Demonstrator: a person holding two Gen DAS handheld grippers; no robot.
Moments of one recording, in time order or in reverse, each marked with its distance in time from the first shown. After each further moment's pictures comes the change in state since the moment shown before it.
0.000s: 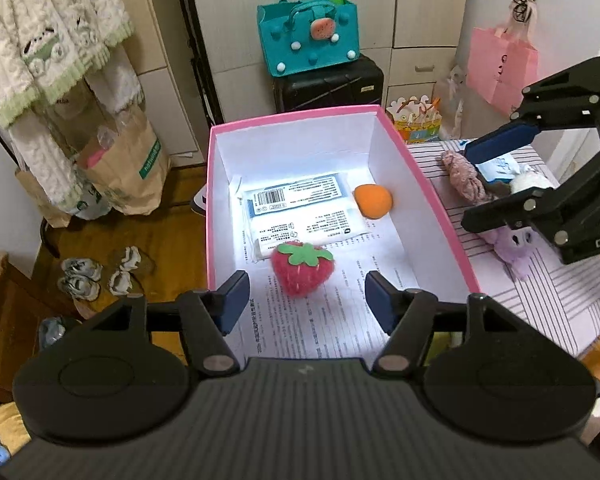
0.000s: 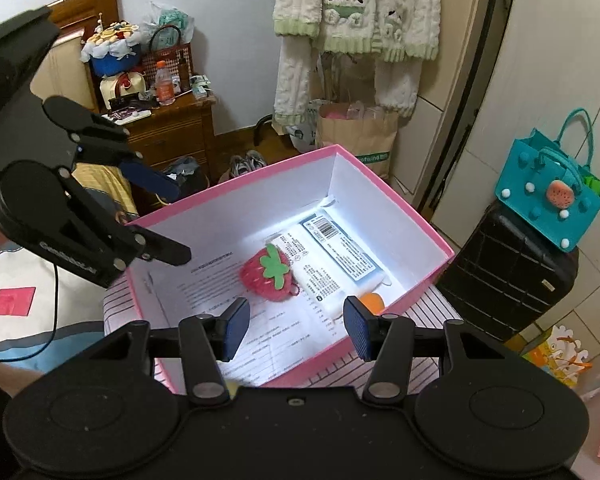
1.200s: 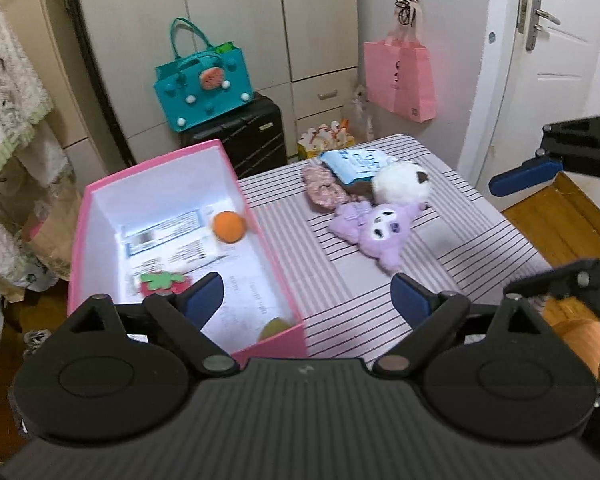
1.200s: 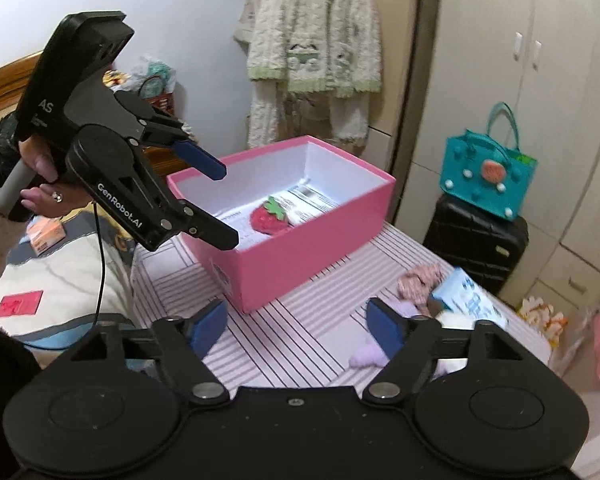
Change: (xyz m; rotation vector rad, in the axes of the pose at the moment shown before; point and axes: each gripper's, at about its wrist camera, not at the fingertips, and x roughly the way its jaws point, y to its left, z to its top) left arm -0.026 -0.136 -0.037 0.190 -0.143 -0.154; right arm -0.107 0.037 -0.178 0.122 -0.204 -0.115
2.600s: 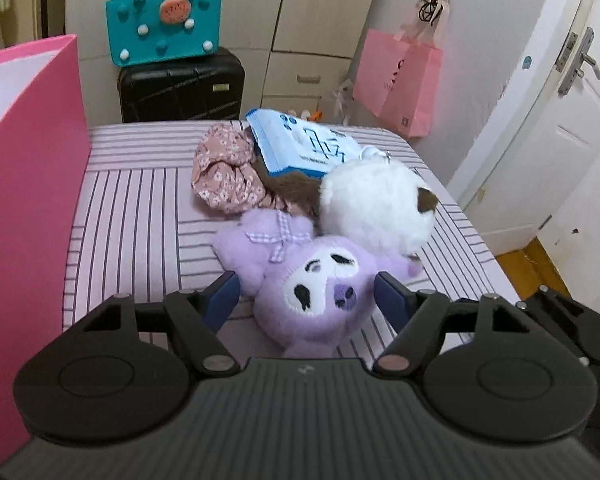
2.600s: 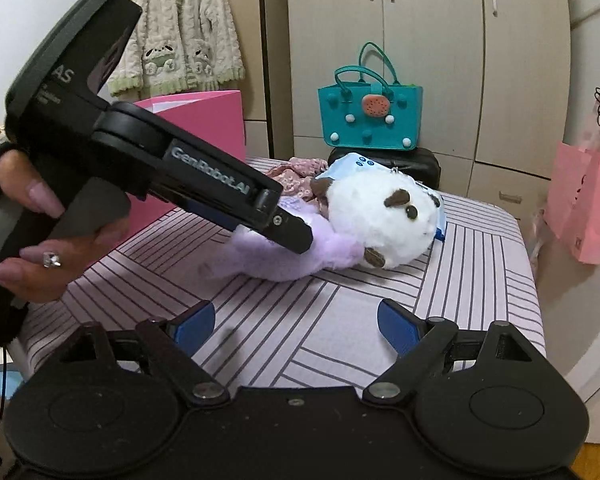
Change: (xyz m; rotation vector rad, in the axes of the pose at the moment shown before) left arm 0.217 -0.055 0.010 -0.267 -0.007 -0.137; right arm 0.102 -0.071 -0.124 0.261 -0.100 -0.234
